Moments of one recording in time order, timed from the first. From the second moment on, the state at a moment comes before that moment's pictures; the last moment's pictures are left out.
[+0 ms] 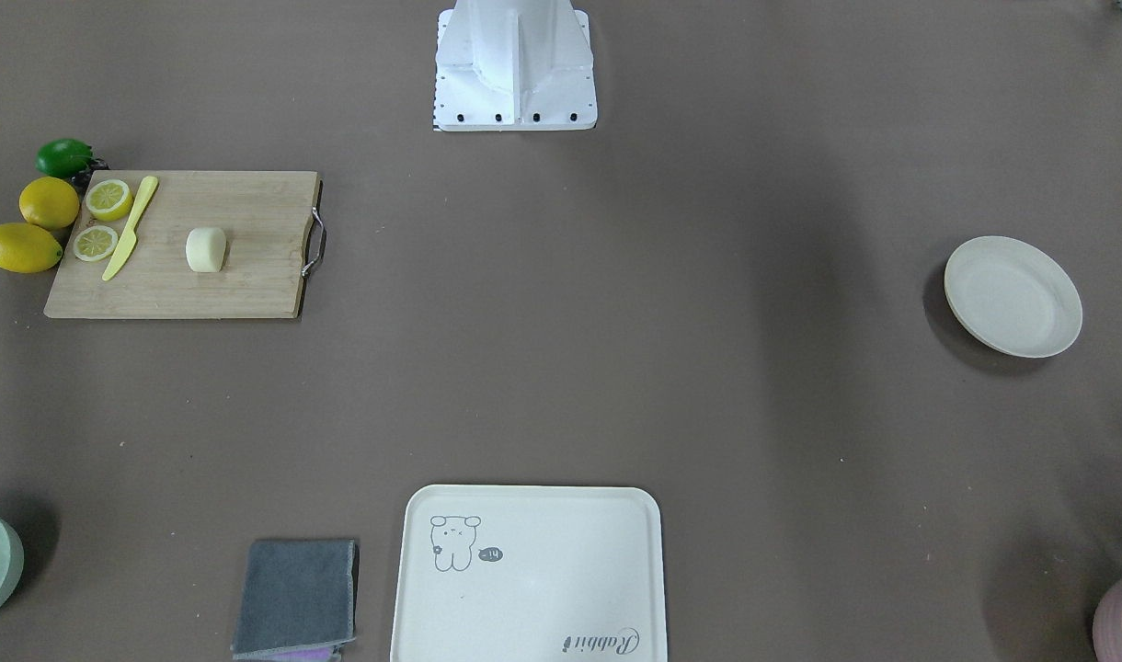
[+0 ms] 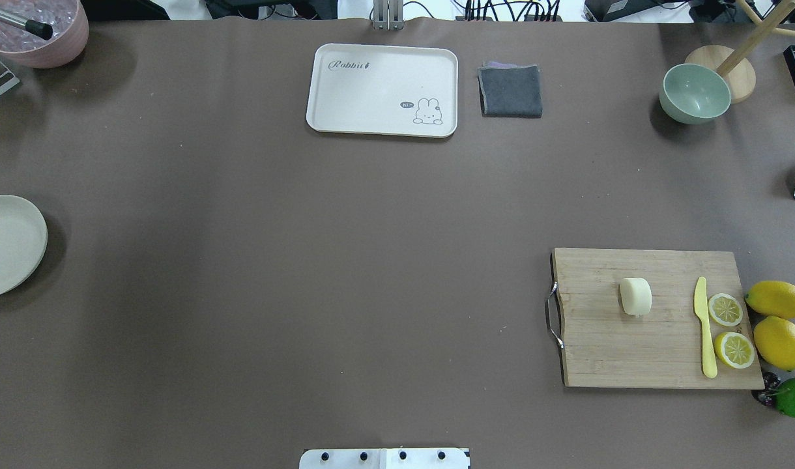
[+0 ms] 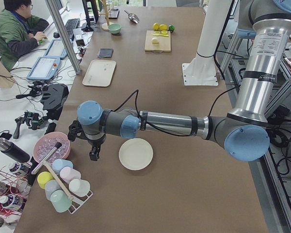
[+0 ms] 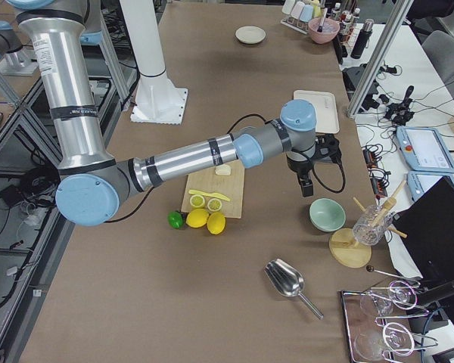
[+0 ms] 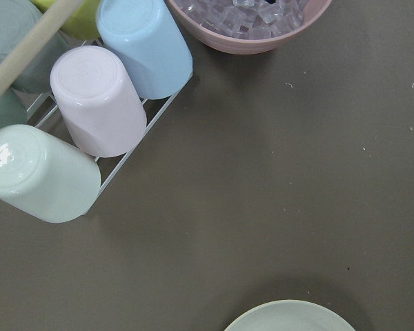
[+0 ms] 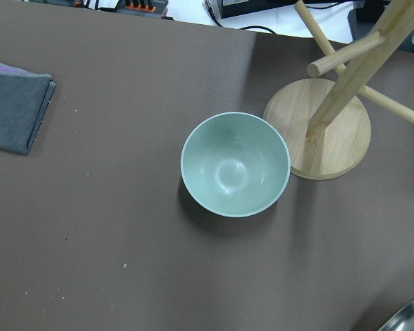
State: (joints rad) left arm -1.58 -1.77 -1.47 -1.68 -2.41 -0.06; right arm 1.45 -1.38 1.71 -1.41 2.33 0.26
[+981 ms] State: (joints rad) left arm -1.59 -1.74 -1.47 -1.79 -2.42 -0.05; right arm 1.41 -1.36 1.71 -1.40 2.32 0.27
